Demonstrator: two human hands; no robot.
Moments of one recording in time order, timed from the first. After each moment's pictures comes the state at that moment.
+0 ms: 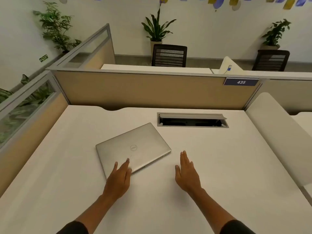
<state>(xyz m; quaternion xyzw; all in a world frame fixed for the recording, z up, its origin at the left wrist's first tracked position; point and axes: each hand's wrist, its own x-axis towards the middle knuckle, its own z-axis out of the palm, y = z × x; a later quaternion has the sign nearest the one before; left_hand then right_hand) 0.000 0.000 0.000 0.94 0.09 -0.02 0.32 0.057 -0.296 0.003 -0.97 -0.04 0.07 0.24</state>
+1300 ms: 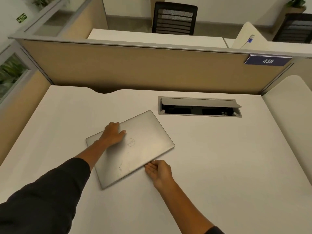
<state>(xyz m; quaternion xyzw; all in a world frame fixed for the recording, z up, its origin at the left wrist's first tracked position) 0.220 0.062 0.013 0.93 0.18 -0.22 0.24 0.113 -0.172 -0.029 -0.42 0.43 0.25 0.76</state>
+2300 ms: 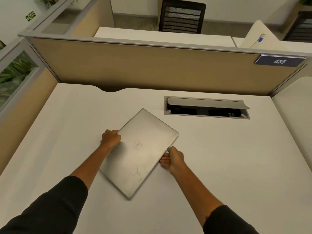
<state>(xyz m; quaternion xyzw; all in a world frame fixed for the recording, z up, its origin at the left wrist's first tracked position) 0.193 0.082 -0.005 0.83 0.34 -0.17 0.41 0.168 -0.199 -0.026 -0.56 0.41 0.25 0.68</state>
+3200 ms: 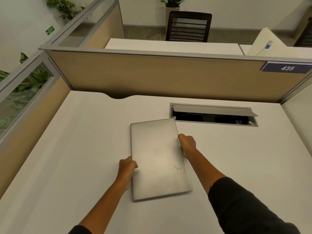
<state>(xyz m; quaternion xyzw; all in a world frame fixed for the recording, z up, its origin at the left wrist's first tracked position) 0.107 0.003 -0.015 0.66 0.40 -0.12 0.63 0.254 -0.225 -0.003 -0.75 0.29 0.20 0.56</state>
